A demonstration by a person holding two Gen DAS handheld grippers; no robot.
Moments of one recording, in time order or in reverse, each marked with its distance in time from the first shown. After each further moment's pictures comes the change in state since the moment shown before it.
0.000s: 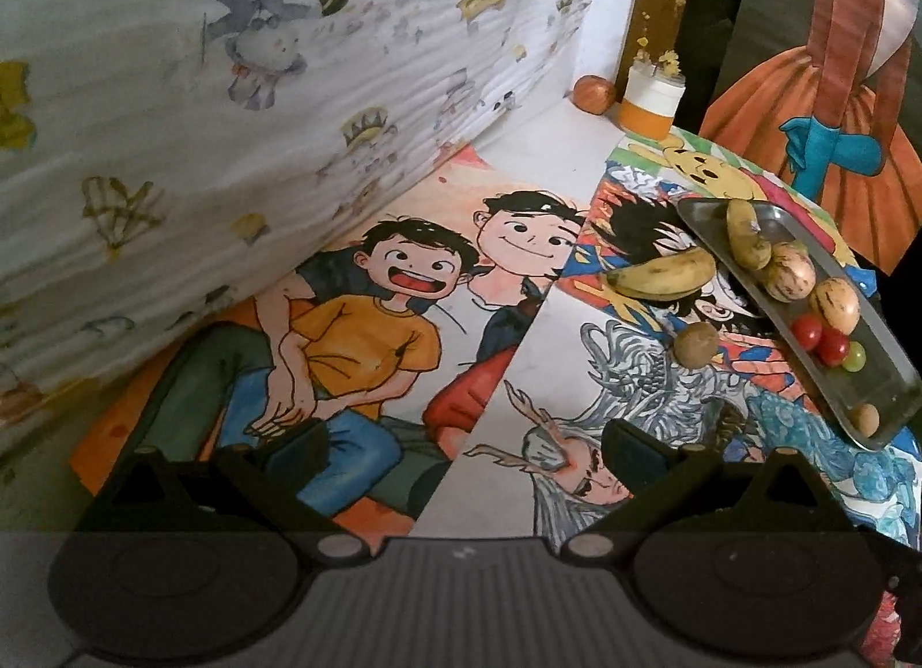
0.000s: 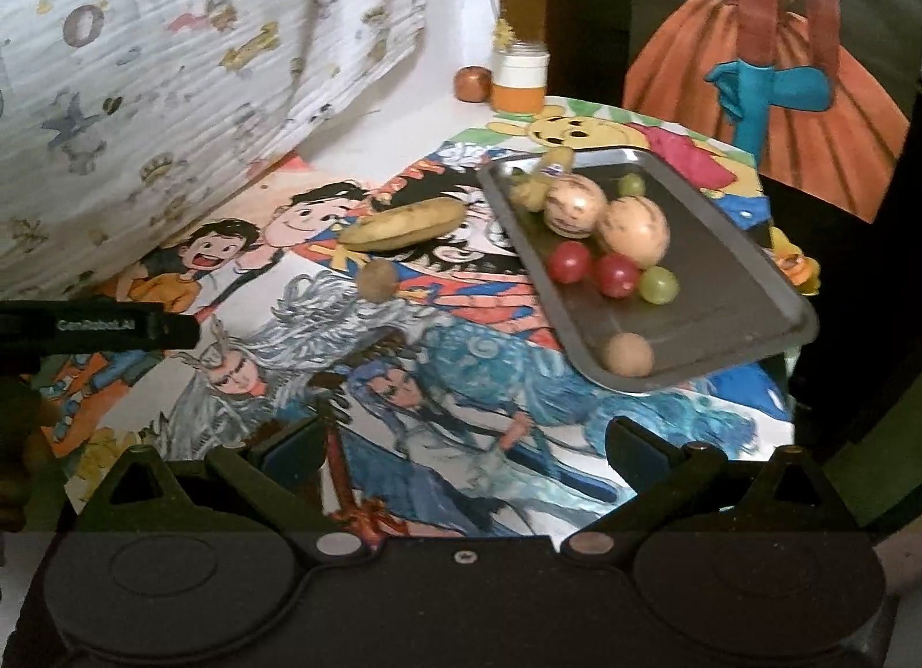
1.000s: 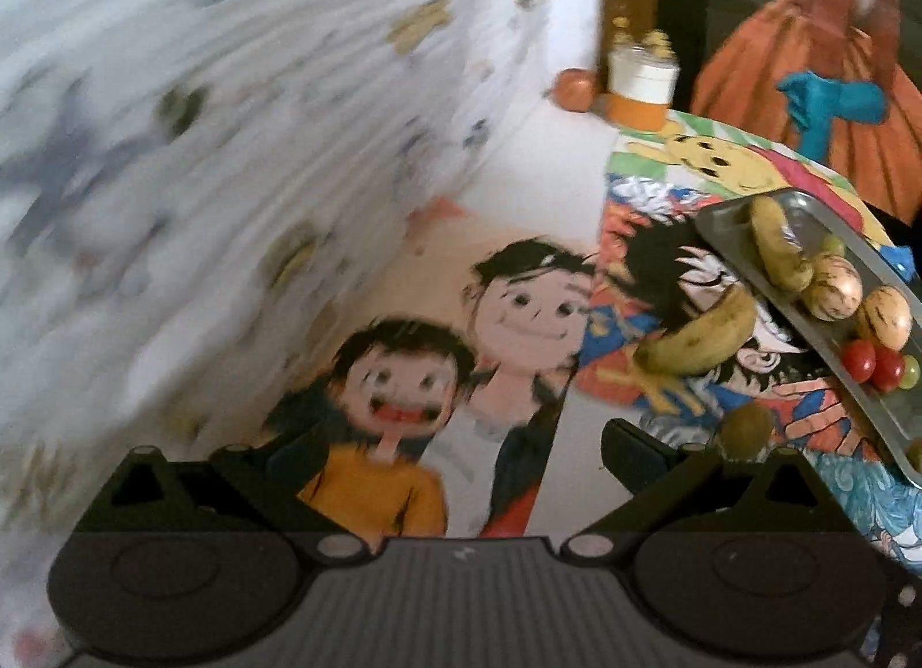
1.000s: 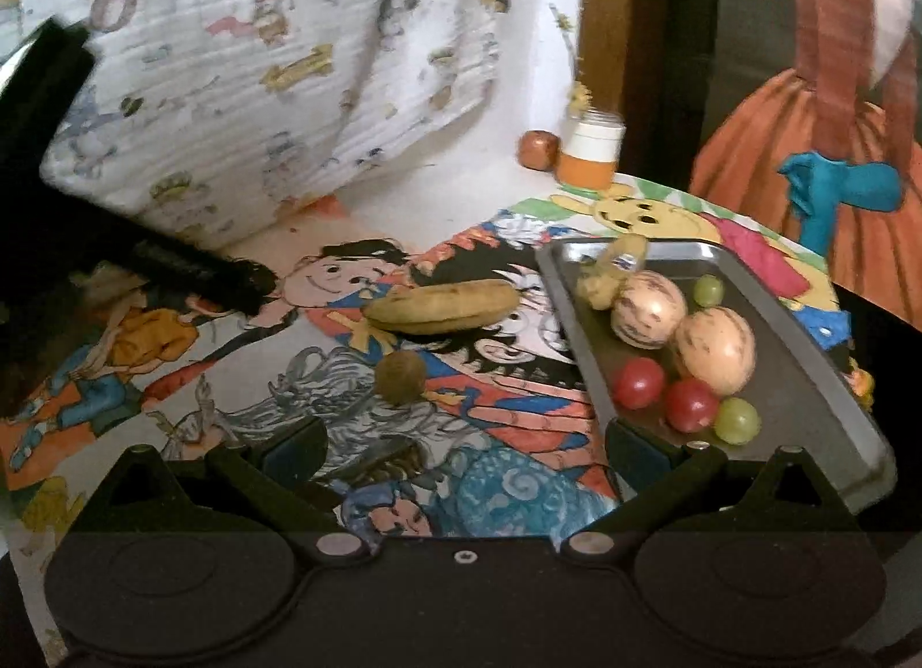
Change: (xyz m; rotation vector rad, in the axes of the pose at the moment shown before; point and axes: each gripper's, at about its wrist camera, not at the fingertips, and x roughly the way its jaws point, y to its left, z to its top) left arm 0.050 -0.019 0.070 0.192 0.003 0.033; right arm 0.055 0.005 0.027 -0.151 -0.155 0.088
